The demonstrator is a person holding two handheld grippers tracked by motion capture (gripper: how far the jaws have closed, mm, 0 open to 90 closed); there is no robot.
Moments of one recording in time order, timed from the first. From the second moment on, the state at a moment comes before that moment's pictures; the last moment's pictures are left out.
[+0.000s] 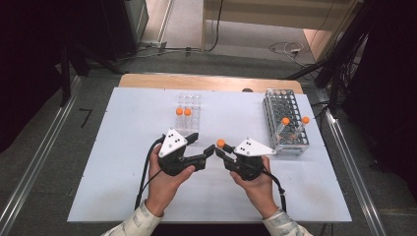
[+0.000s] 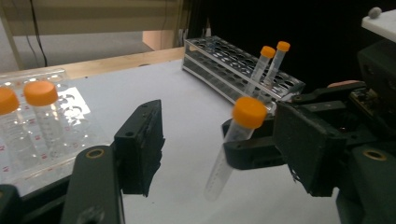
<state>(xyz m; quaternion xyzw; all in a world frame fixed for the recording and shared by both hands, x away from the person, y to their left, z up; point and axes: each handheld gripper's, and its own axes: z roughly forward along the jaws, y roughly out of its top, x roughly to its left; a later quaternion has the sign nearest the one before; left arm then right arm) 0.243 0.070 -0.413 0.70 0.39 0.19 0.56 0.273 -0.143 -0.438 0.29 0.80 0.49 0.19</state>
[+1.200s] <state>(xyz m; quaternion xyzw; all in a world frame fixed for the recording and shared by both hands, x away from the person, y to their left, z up) 0.246 0.065 -0.422 0.72 0.37 0.20 0.55 0.266 -0.123 -0.440 0.27 0.81 0.50 0.17</state>
